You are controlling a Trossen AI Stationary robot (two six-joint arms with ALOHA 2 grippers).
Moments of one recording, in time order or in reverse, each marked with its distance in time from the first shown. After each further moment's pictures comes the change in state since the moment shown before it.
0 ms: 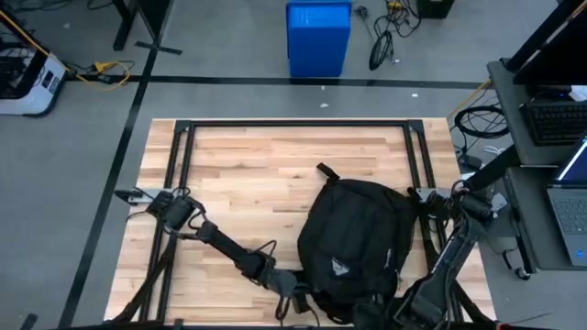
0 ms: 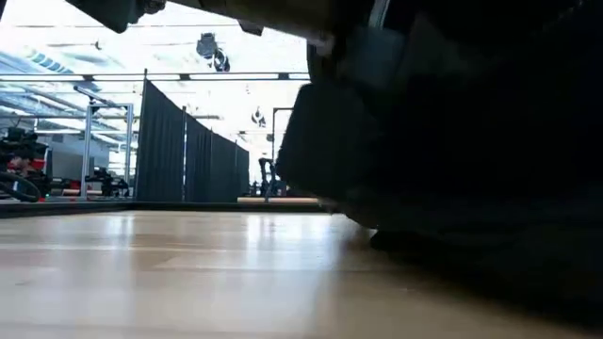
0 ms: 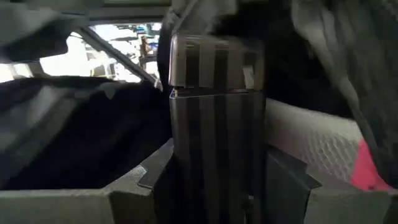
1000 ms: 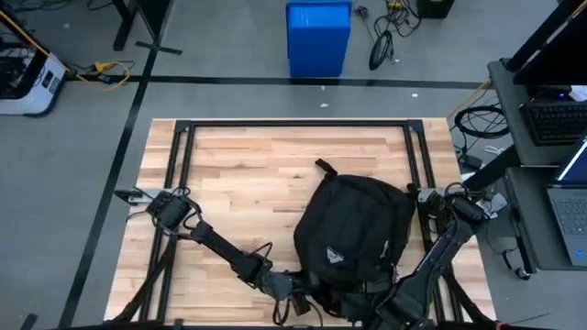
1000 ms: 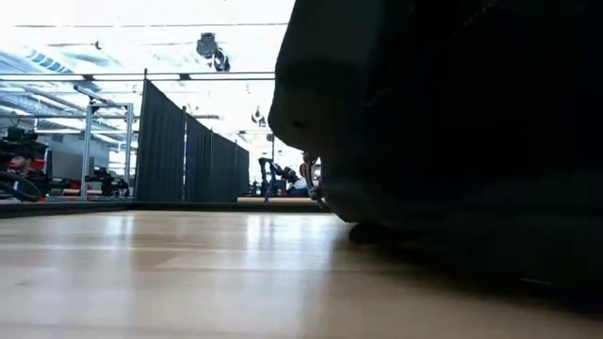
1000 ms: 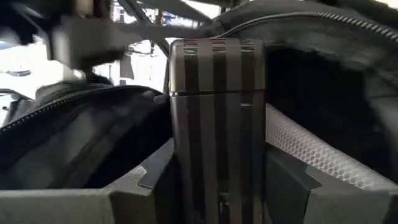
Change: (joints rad) left arm -0.029 -0.037 0.003 0.005 -0.114 -0.180; right arm -0.070 0.058 0.097 -0.159 0.019 -0.083
